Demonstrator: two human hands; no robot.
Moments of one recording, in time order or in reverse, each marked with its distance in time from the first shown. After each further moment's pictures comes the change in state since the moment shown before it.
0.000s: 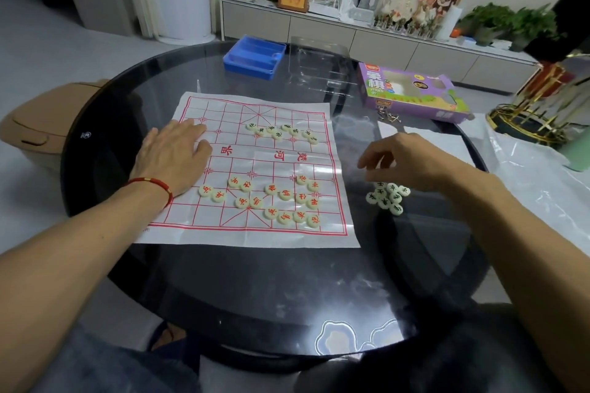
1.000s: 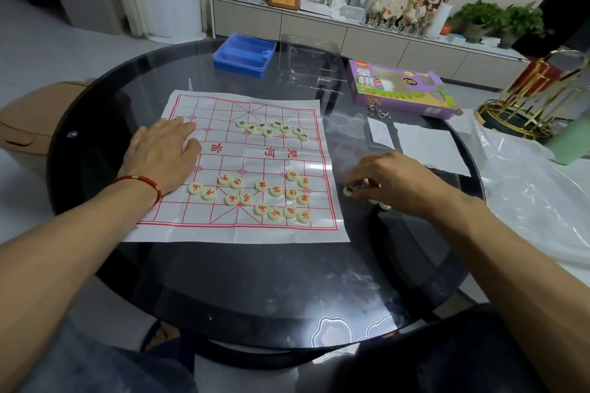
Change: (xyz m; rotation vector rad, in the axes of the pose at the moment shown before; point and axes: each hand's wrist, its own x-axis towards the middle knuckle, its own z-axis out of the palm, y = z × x) left_hand 0.004 -0.001 0.002 0.020 -0.003 -0.010; right_hand -0.022 -0.008 0.026 -0.191 0.037 -0.135
